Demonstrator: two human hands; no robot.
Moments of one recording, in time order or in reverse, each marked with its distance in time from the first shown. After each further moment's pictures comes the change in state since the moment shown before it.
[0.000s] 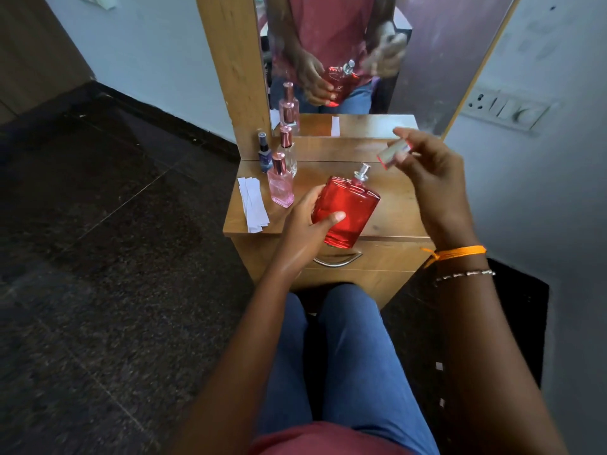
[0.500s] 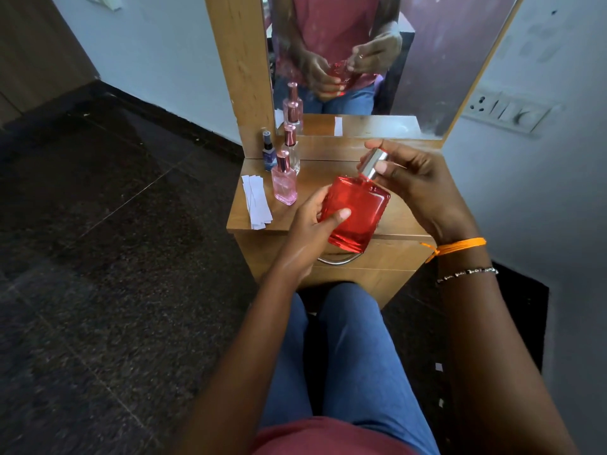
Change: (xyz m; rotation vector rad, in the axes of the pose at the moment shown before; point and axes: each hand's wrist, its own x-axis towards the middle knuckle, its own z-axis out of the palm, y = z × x) left_hand -0.006 -0.001 0.007 -0.196 -0.033 -0.038; right_hand -0.008 -0.021 0.008 0.161 -0.288 0.172
